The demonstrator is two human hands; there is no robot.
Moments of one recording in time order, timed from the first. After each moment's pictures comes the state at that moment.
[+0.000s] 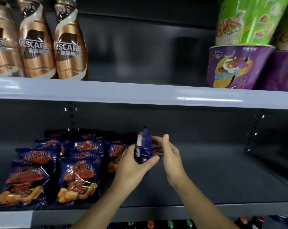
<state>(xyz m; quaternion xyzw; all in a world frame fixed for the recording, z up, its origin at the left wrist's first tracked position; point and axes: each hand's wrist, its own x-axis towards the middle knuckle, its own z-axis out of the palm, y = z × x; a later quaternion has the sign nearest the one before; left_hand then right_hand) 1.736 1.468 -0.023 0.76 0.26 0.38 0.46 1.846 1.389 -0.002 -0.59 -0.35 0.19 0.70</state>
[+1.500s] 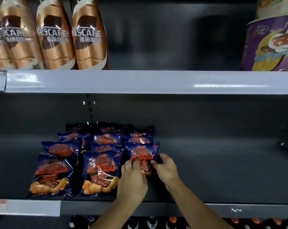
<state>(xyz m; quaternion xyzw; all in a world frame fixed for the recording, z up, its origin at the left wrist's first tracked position) 1.701 1.503 -0.087 0.87 0.40 0.23 0.15 1.836 1.468 -0.100 -0.73 -0.28 0.24 0.57</state>
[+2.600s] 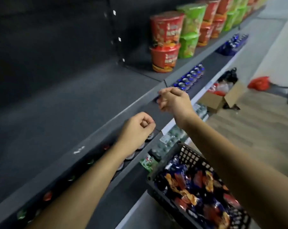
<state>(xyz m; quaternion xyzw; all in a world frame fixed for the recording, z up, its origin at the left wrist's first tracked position) 1.945 1.183 -0.125 0.88 -0.04 0.01 0.48 2.006 1.031 -0.094 -0.63 0.02 0.01 0.77</state>
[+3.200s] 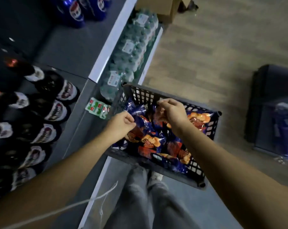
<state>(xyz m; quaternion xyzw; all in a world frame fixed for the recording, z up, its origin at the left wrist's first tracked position) 1.998 1.038 -0.409 0.88 -0.03 -0.35 0.31 1.955 0.844 -0.402 -0.58 0.38 0.10 0.72</state>
